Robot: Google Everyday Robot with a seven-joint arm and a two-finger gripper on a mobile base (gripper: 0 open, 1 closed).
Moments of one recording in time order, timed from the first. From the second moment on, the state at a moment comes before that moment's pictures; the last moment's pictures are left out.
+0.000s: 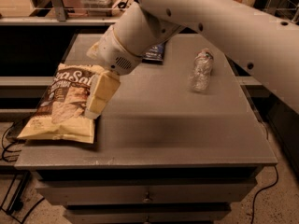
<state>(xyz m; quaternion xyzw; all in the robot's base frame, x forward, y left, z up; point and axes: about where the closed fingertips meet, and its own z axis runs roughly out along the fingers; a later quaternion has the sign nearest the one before) 0.501 0.148 0.927 -0.73 0.57 0.24 0.29</state>
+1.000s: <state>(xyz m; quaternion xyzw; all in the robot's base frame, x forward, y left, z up) 0.480 0.164 0.898 -0.66 0.62 0.28 0.32</state>
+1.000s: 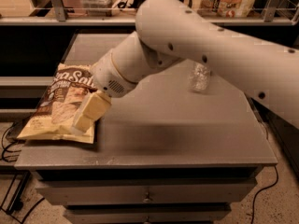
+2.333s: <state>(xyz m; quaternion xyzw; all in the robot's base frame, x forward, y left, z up) 0.469 0.209 0.838 -0.60 0.67 0.31 0.32</state>
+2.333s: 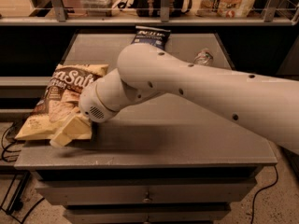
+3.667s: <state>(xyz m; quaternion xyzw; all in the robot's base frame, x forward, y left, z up) 0.519 0.141 0.907 -0.59 0.67 0.25 0.38</state>
